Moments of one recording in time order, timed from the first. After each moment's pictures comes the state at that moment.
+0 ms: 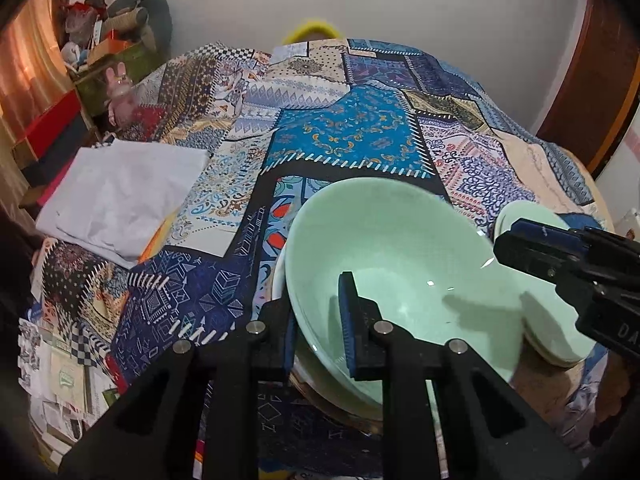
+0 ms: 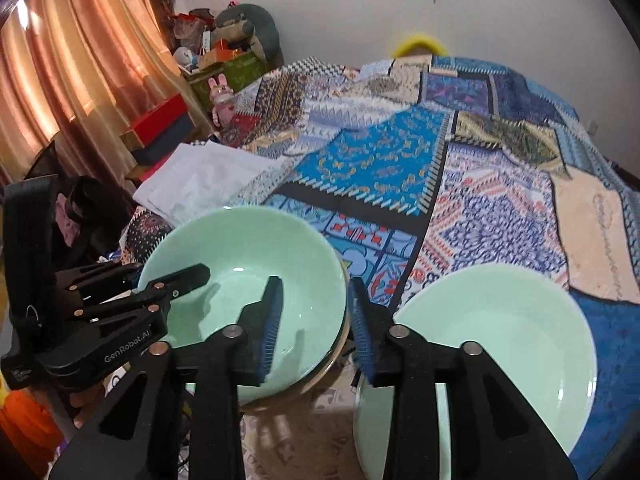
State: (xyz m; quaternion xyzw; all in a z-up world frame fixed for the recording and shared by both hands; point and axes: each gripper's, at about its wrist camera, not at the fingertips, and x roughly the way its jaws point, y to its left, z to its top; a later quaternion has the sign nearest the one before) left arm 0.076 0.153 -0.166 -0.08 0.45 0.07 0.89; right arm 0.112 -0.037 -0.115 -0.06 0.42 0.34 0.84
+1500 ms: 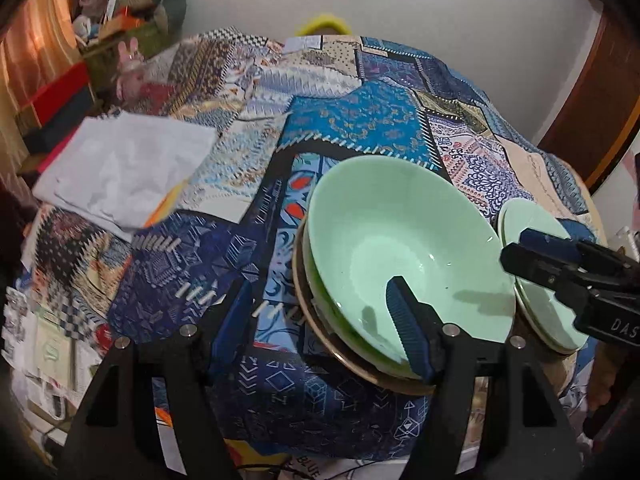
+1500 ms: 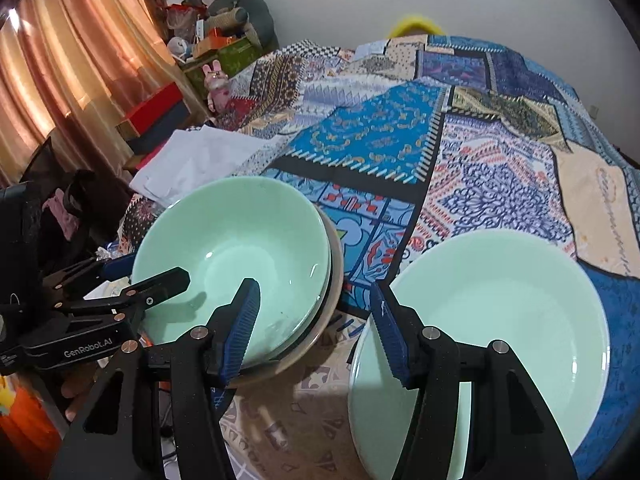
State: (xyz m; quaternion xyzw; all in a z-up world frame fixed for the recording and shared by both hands) left arm 0.052 0.167 -0.182 -0.12 0.45 0.07 0.88; right arm 0.115 -0.041 -0.143 -0.05 0.47 0.34 0.81
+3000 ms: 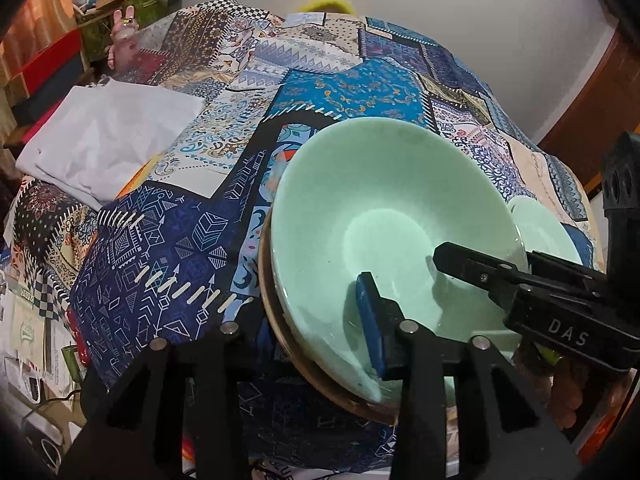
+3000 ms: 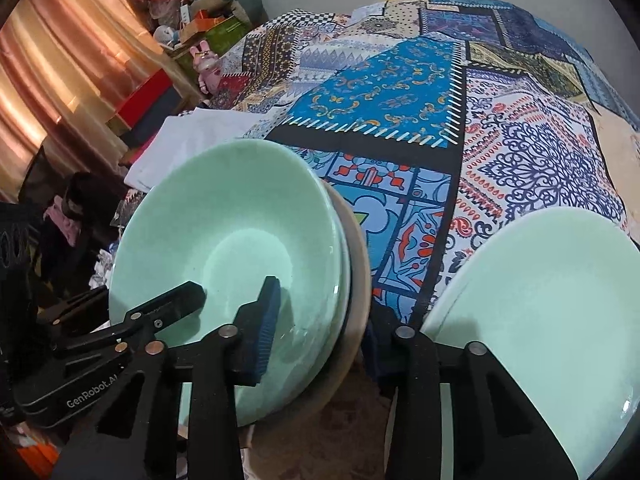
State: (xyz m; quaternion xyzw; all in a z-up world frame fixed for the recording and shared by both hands) left arm 0.070 0.165 -0.202 -0.16 0.47 0.06 0.86; right arm 0.135 -0.021 -0.173 -0.01 0.52 0.33 0.78
